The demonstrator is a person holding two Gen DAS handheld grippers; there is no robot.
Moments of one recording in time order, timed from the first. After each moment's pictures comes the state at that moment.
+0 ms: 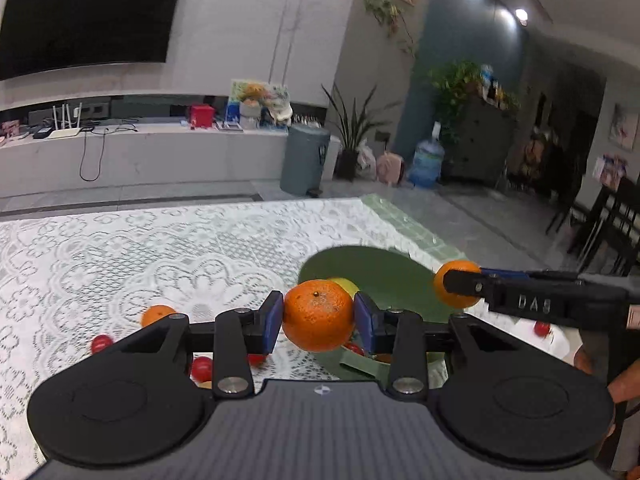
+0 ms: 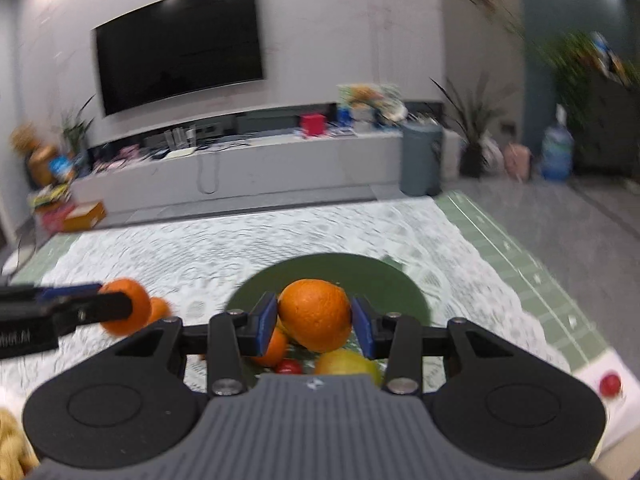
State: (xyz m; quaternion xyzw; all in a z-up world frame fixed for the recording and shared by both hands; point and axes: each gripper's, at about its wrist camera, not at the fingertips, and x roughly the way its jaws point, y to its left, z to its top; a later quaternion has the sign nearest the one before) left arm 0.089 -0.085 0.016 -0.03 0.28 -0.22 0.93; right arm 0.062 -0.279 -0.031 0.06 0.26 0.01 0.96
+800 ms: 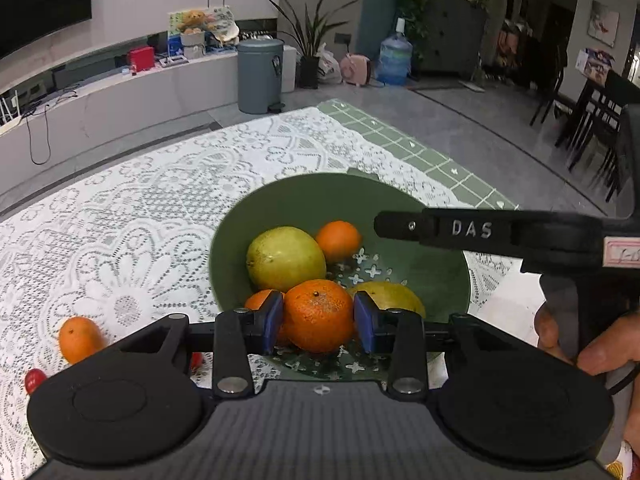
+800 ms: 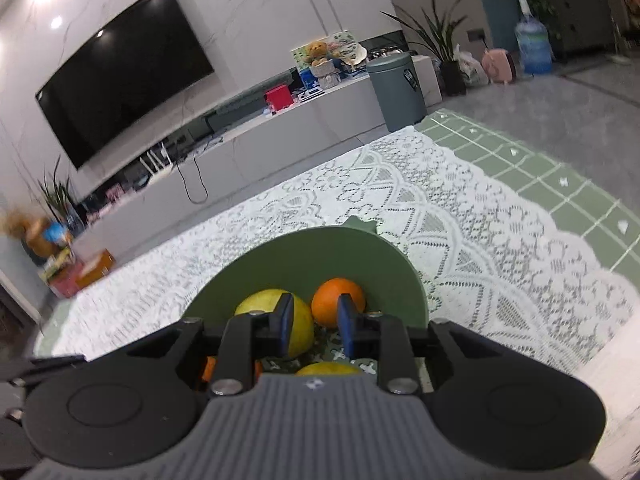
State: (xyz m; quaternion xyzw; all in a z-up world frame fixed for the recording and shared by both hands) left arm 0.150 -0.171 -0.024 0.08 0.39 -0.27 0.88; right arm 0.143 -0.332 -0.086 0.22 0.30 0.01 0.93
